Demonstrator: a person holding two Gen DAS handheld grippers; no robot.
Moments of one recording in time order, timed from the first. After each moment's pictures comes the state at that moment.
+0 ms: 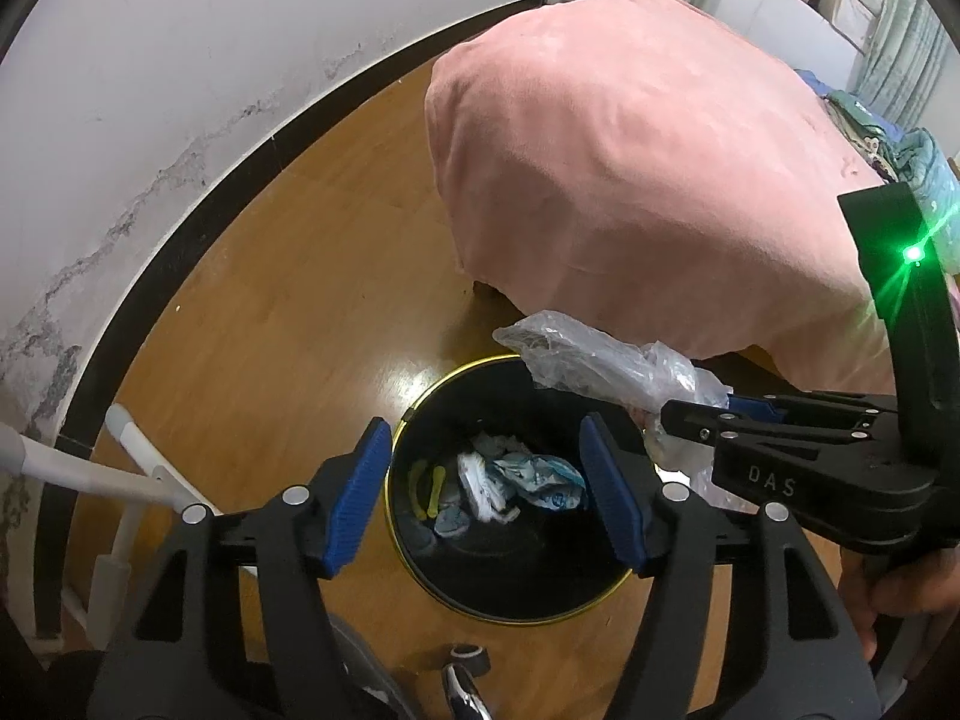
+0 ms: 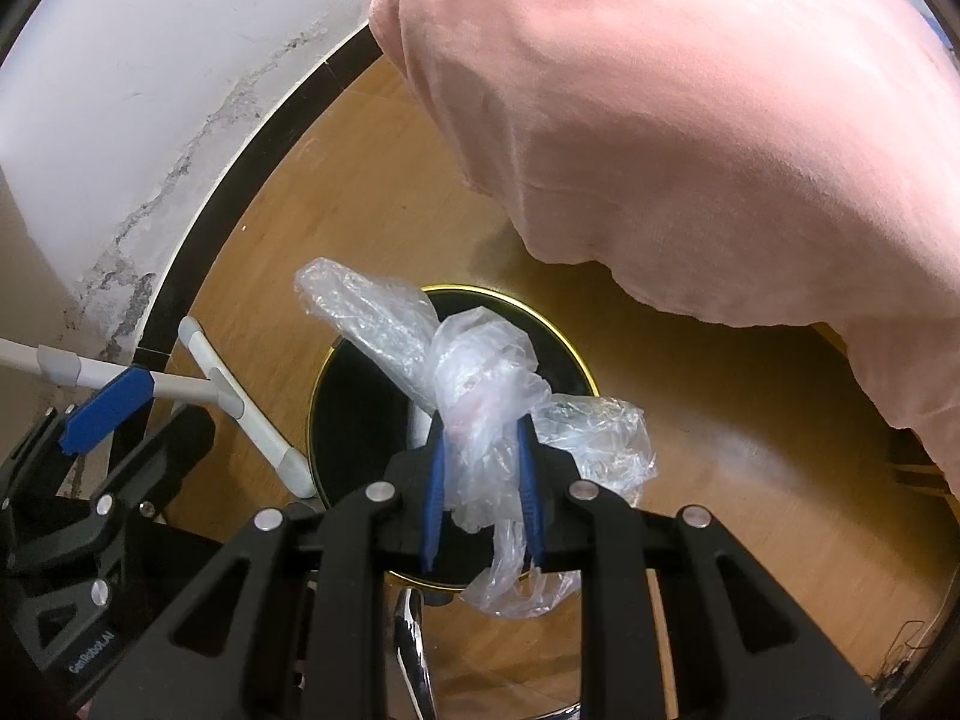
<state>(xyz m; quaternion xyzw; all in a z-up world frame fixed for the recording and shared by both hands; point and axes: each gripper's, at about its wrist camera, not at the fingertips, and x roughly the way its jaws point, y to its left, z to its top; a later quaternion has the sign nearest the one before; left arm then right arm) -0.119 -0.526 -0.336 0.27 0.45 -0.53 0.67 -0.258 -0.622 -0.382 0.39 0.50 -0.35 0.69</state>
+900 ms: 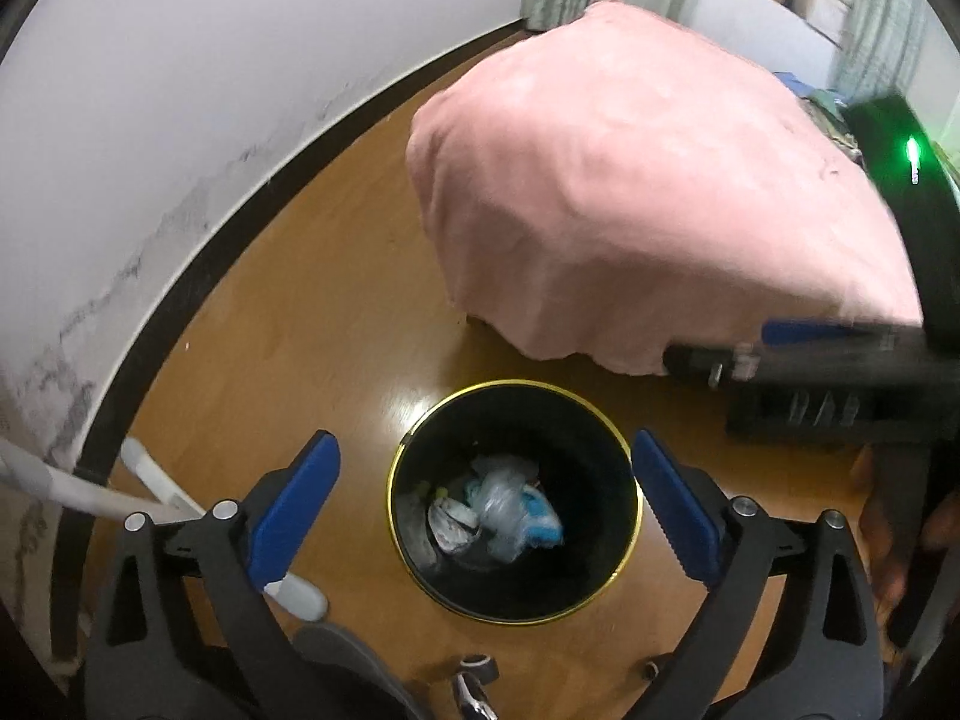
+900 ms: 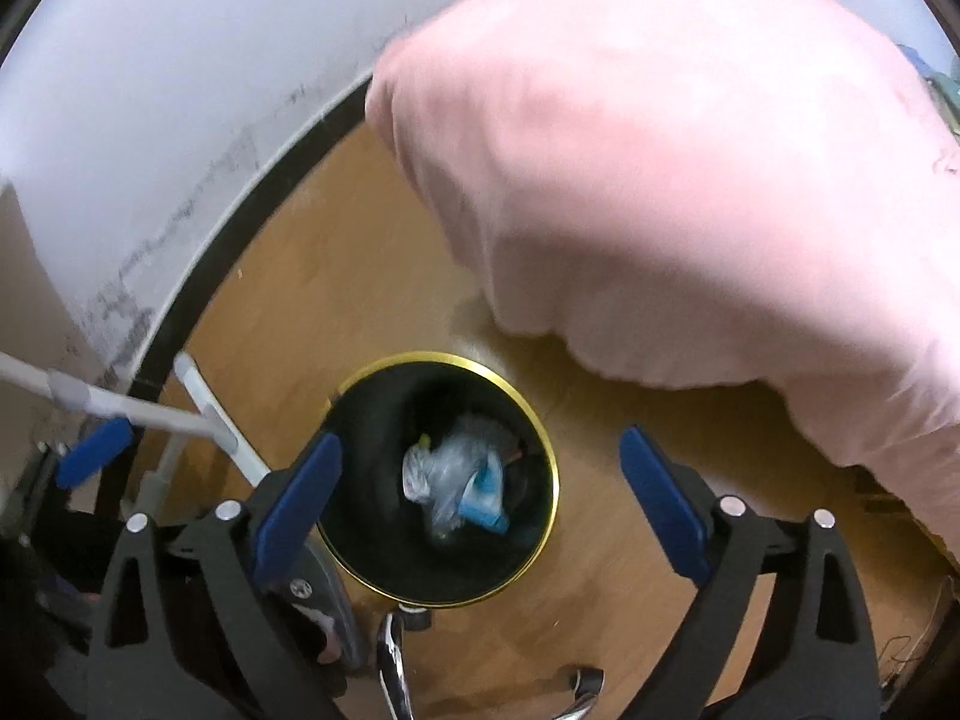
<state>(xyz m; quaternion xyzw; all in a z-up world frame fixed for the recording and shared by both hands) -0.136 -0.509 -0.291 0.27 0.40 -0.56 0.67 -0.277 -0.634 -0.304 0.35 0.46 -0.39 0.72</state>
